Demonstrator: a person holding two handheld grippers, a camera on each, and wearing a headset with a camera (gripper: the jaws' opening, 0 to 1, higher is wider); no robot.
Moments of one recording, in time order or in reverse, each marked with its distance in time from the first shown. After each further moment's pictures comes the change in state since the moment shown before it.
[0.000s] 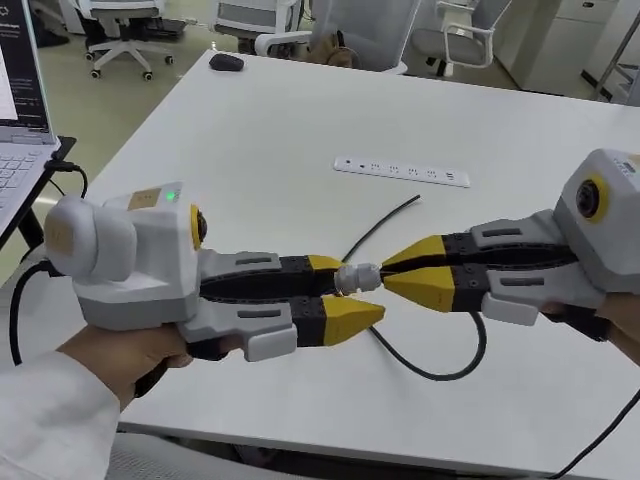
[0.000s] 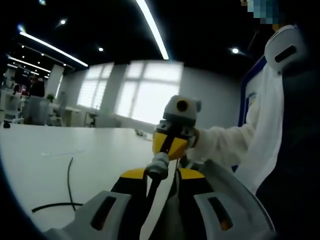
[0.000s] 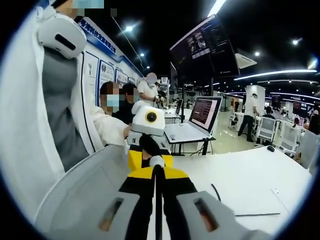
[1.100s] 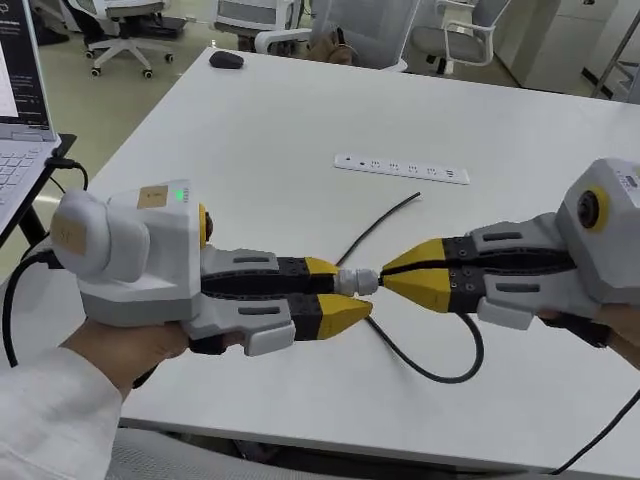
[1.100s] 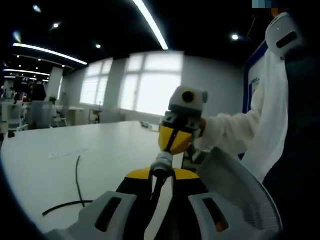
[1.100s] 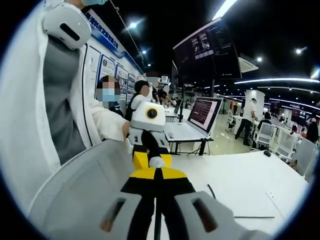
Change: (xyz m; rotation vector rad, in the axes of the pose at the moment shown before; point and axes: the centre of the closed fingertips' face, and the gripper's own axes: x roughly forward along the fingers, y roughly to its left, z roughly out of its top) left arm -0.004 0.007 -0.013 0.066 0.089 0.044; right arm 0.003 0.000 -0.006 -0.058 0.018 -0.023
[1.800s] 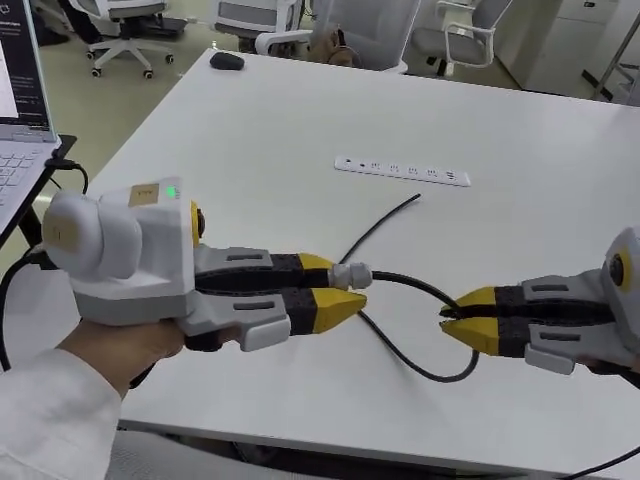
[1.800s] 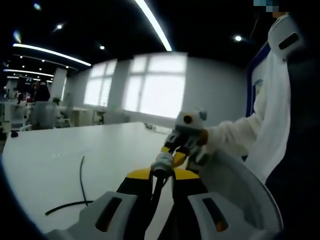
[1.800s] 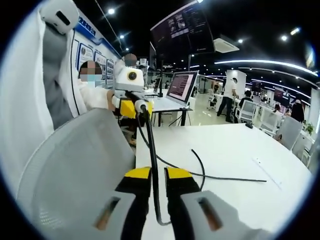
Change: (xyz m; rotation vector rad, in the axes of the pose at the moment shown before) left arm -0.002 0.006 0.003 0.004 -0.012 0.033; right arm -0.055 -0.017 -0.067 0.090 0.147 -0.183
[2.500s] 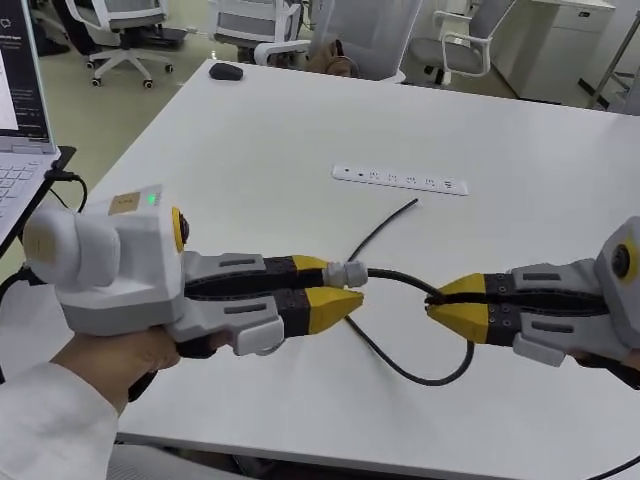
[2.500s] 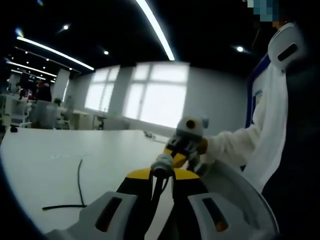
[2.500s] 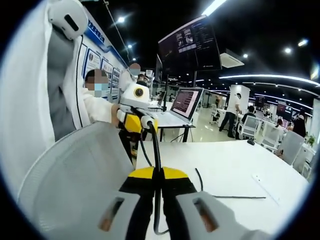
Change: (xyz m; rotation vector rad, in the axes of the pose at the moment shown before) left arm -0.005 0.004 0.014 -0.047 -0.084 0.002; right arm 0.005 0.001 0.018 -0.065 -0.083 0.028
